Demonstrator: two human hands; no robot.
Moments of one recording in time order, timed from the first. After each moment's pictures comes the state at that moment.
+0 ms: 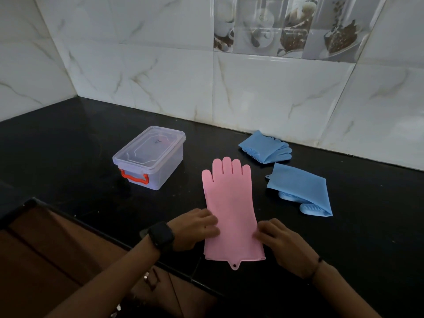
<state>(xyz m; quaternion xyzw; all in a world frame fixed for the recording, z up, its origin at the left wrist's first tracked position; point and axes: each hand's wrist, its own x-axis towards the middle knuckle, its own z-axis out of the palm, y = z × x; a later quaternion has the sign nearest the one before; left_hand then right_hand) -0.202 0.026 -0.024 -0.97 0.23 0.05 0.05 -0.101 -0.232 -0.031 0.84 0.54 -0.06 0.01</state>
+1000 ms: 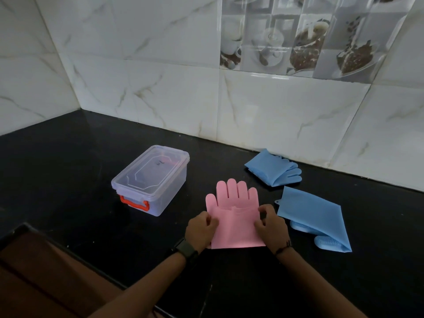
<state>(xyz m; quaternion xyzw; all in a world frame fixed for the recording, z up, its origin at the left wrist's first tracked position) -0.137 0.022 -0.020 -0.84 -0.29 -0.03 -0.45 -0.035 -0.131 -0.027 0.92 0.19 -0.08 -0.34</state>
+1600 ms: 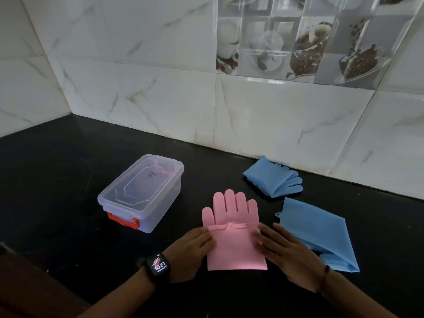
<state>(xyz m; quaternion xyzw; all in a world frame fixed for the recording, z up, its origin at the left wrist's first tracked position) -0.147 0.066 -0.029 -0.99 0.14 -0.04 0.01 -0.009 -0.188 -0.024 0.78 0.61 0.10 0.14</state>
